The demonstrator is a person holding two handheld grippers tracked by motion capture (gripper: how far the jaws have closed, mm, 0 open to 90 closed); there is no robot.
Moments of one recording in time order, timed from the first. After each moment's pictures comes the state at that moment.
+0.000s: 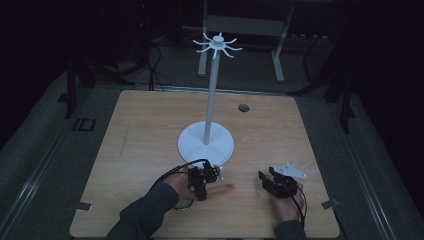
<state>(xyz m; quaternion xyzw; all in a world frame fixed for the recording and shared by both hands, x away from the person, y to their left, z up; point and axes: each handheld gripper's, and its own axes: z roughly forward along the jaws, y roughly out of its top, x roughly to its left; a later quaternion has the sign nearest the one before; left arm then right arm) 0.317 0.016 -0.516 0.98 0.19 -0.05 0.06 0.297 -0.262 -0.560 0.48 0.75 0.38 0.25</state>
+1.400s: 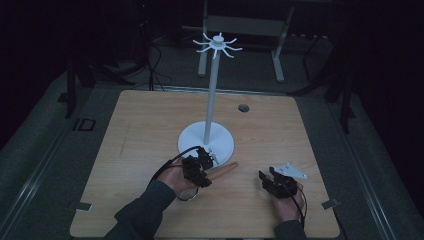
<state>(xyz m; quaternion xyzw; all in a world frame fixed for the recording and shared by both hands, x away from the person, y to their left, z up) 0.321 0.035 -0.470 0.95 0.24 0.00 0.19 0.297 -0.262 -0.560 0.48 0.75 0.38 0.25</state>
